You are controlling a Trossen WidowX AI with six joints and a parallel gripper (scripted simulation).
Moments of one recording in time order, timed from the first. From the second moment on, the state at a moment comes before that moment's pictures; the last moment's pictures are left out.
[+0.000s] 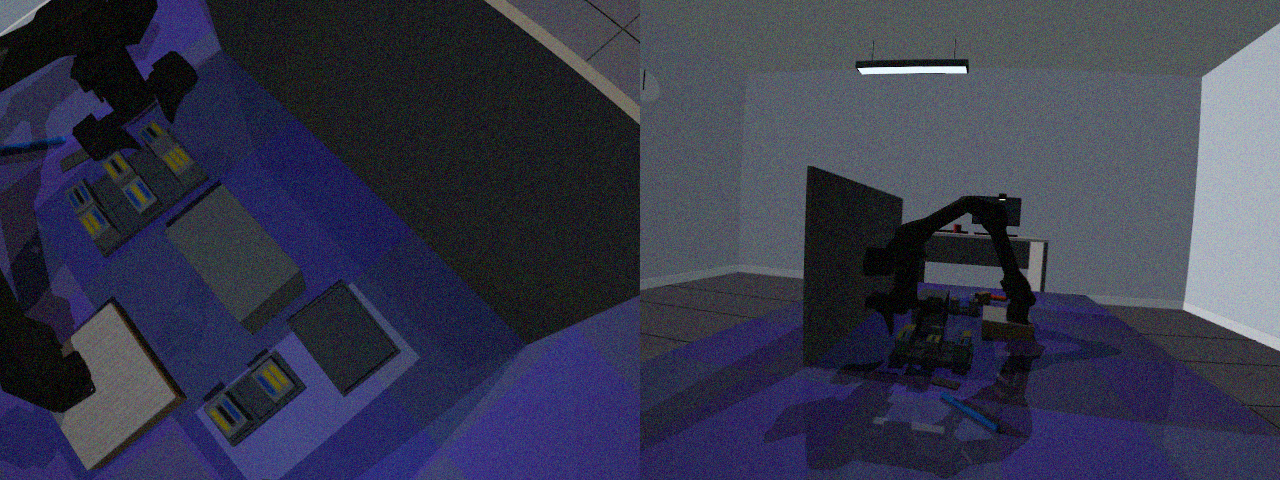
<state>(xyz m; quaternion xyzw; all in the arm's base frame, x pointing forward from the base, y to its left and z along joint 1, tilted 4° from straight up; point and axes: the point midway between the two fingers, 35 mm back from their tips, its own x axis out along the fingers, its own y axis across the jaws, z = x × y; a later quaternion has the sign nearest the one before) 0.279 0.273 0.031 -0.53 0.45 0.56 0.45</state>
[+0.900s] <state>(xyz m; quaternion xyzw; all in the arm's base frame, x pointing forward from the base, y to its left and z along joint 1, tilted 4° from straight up) 0.276 0.271 -0.004 -0.53 0.46 0.56 0.44</state>
